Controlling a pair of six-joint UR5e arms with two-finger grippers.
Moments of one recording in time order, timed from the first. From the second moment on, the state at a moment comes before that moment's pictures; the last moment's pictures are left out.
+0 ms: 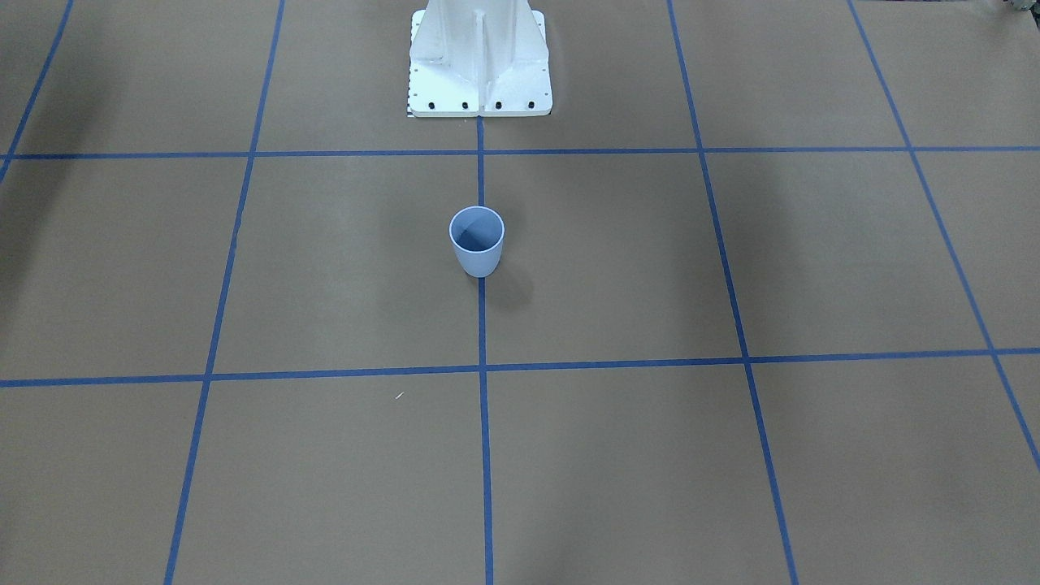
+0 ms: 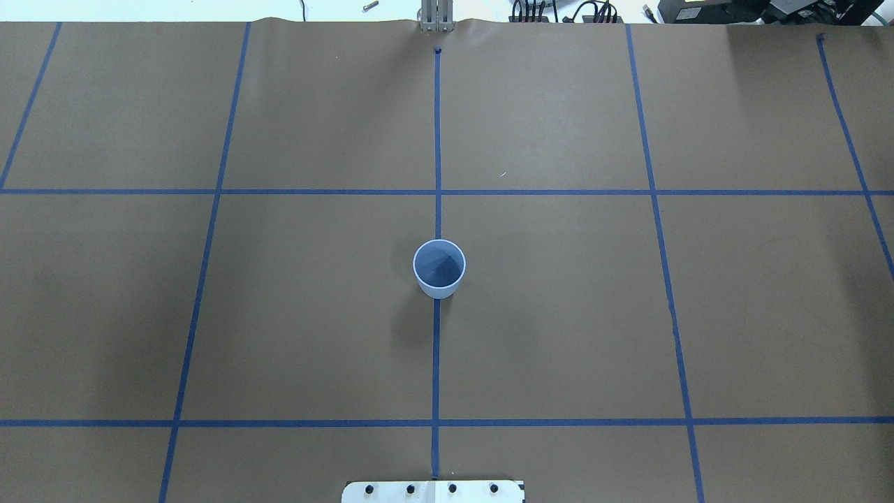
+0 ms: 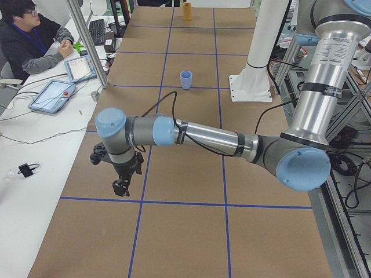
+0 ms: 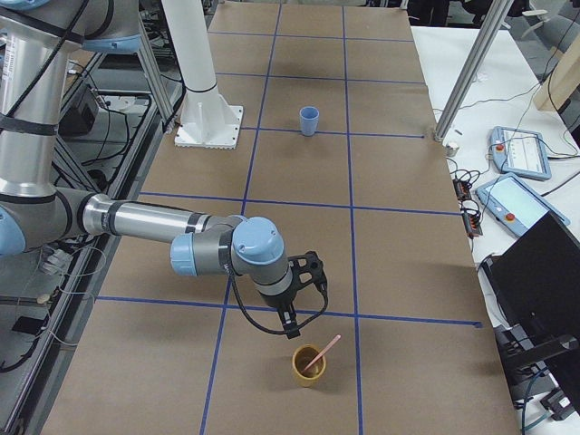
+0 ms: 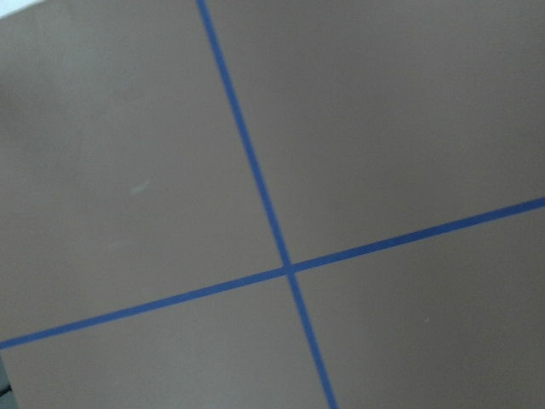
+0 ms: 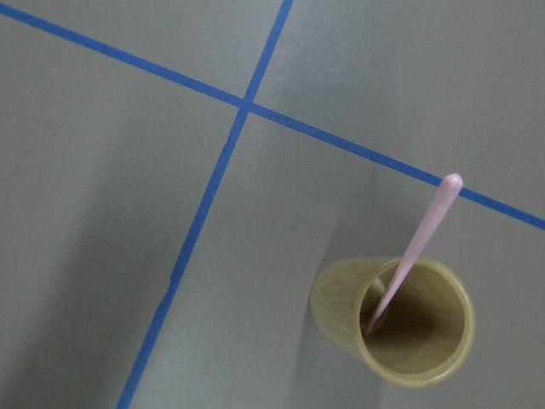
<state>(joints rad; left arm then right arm) -1.65 -1.74 -1.53 -1.45 -2.24 0.37 1.72 -1.84 1.77 -1.38 2.28 -0.40</state>
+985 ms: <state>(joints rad) -1.68 -1.54 -1.57 -1.64 -2.33 0.38 1.77 -1.61 1.38 -1.30 2.46 -0.66</state>
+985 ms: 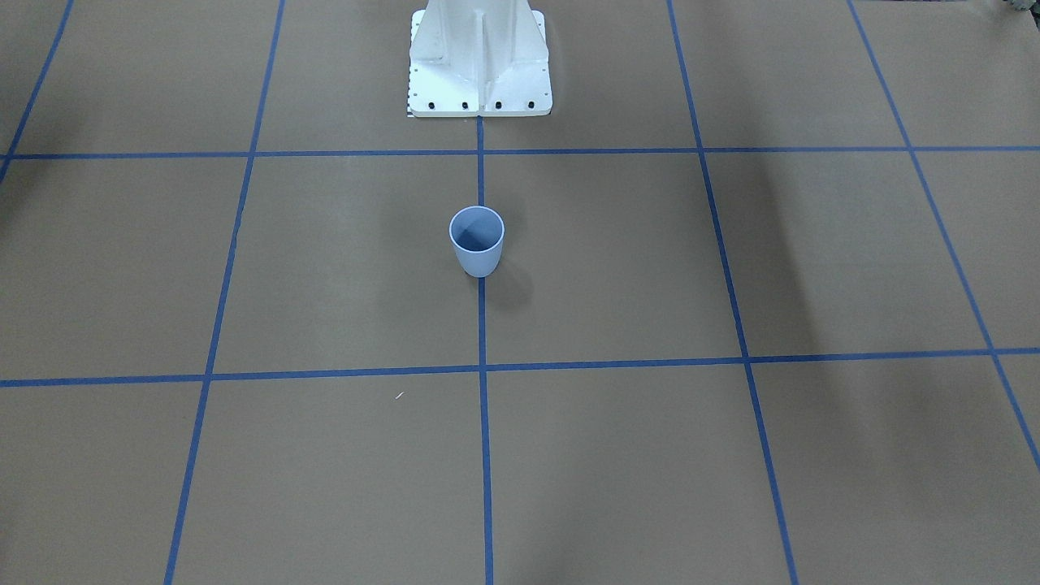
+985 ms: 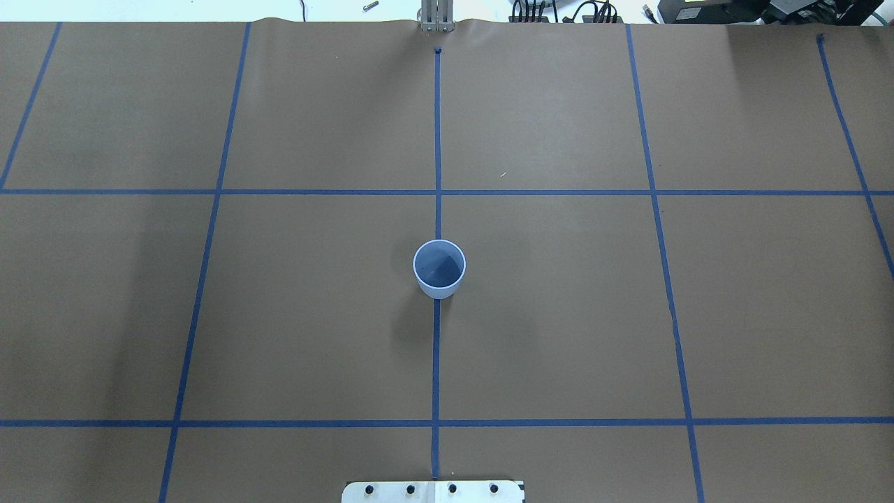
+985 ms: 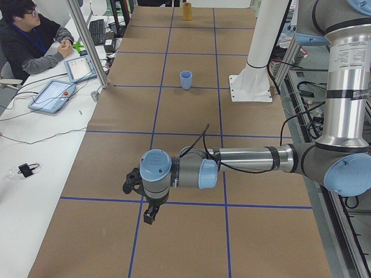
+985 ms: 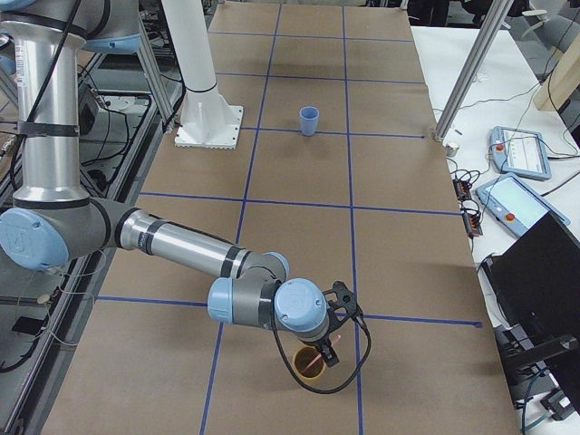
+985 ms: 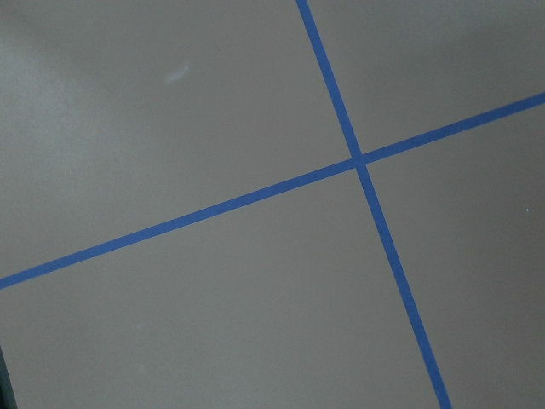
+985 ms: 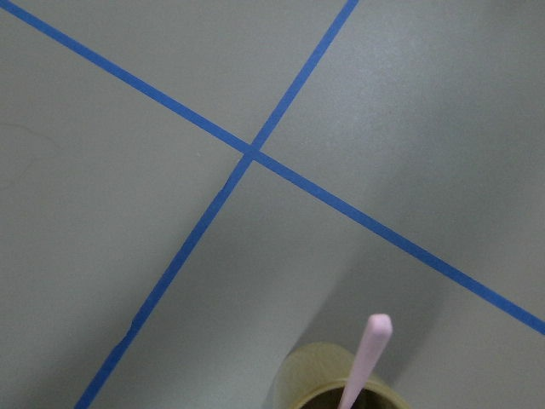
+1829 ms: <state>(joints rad) -1.68 -1.51 -1.60 -1.64 -2.33 0.38 1.76 -1.54 1.30 -1.26 2.46 -0.66</state>
